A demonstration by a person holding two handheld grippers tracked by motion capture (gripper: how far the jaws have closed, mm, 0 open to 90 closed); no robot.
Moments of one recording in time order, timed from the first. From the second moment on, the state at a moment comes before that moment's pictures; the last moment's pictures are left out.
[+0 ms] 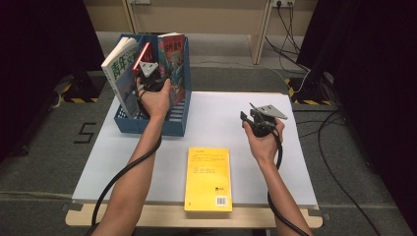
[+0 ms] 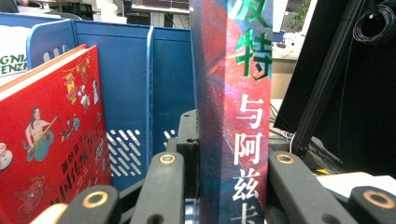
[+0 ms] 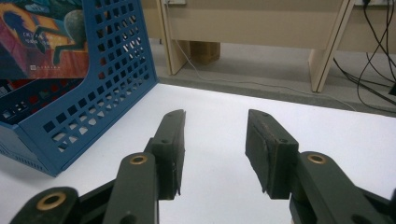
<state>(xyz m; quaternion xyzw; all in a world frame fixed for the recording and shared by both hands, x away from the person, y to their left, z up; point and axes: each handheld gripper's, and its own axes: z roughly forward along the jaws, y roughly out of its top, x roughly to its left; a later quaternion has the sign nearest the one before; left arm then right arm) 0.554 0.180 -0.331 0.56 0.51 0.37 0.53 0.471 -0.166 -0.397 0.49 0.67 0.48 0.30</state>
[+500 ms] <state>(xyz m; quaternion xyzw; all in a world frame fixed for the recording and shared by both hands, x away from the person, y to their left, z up) 0.561 0.178 -0.337 0.56 0.52 0.38 0.53 0.471 -0.166 -0.400 0.49 0.67 0.47 0.29</state>
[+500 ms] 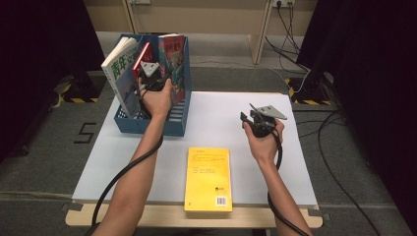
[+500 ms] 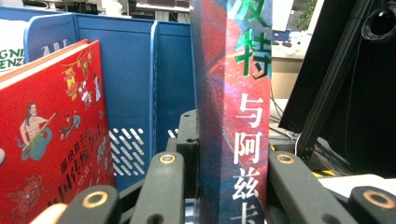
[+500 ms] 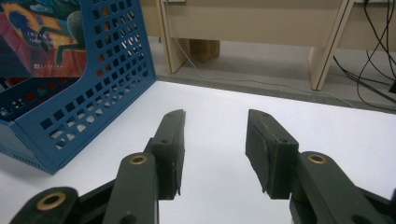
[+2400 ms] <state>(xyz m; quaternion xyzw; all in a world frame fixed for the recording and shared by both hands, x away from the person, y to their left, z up) 0.564 0.167 -0.400 0.56 0.50 0.40 0.52 0.470 -0.166 -0.418 0.49 0.68 0.47 0.28</state>
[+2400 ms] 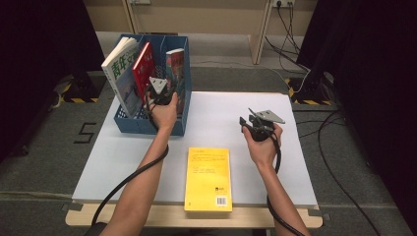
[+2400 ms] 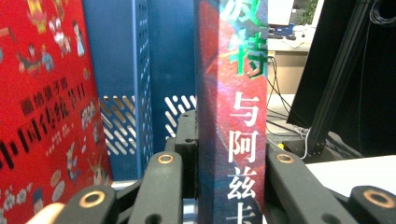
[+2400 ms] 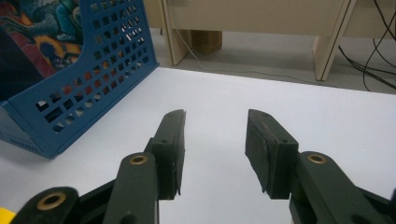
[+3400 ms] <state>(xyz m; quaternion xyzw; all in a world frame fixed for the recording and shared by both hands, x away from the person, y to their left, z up) 0.572 0.188 -0.384 0.60 0.52 0.35 0.50 0.470 -0.162 -0.422 0.50 0.68 0.47 0.27</state>
